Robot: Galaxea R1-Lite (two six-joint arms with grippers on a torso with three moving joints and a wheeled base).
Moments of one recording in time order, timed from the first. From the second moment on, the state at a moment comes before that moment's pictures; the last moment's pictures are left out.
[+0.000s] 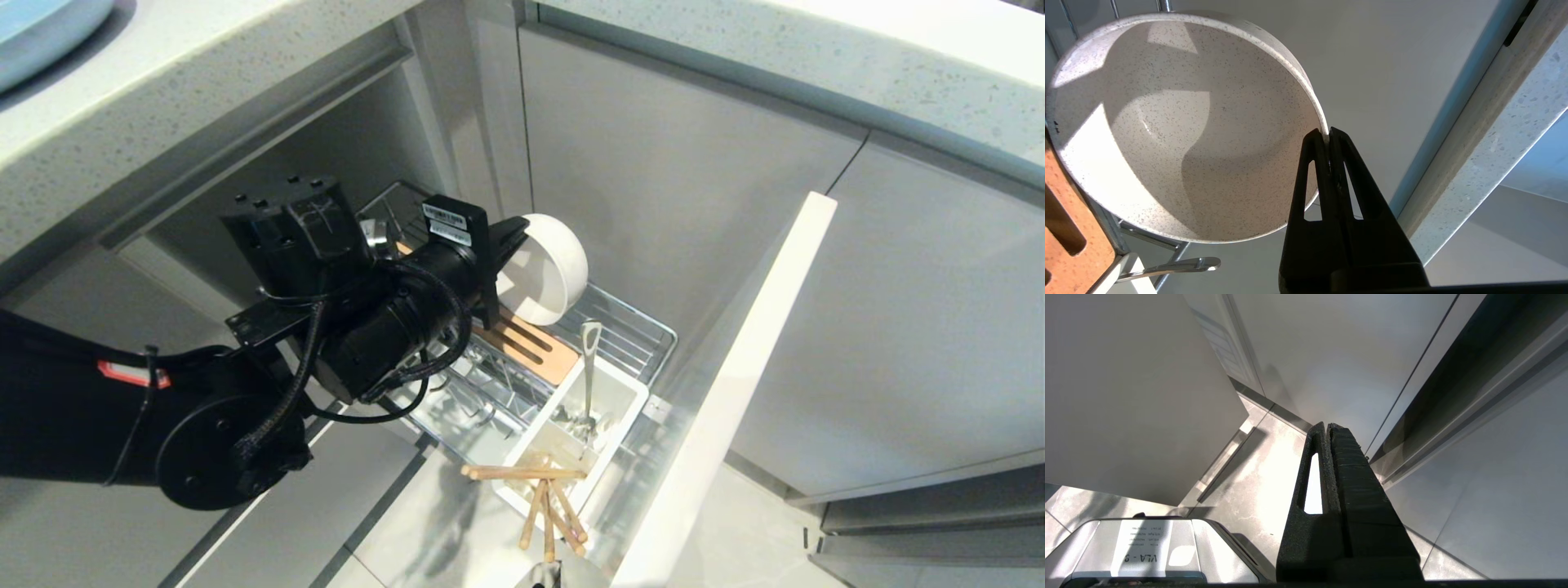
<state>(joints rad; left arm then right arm) -0.69 1.73 -0.91 -0.97 0.07 -1.38 0.00 0.00 0.00 0.00 0.00 0.03</state>
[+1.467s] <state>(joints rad) -0.66 1.73 -0.82 -1.15 -0.02 -1.41 0.00 0.00 0.00 0.00 0.00 0.03</state>
